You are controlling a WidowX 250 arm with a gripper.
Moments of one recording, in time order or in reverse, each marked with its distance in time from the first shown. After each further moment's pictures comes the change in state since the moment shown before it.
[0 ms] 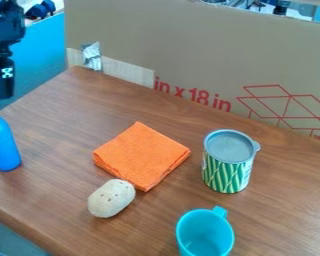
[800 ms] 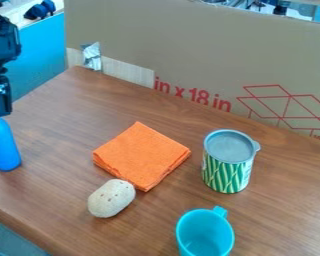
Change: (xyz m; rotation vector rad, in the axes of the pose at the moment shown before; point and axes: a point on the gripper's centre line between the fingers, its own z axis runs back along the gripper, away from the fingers) arm 0.003 -0.002 -0.026 -0.110 -0.060 -0.115
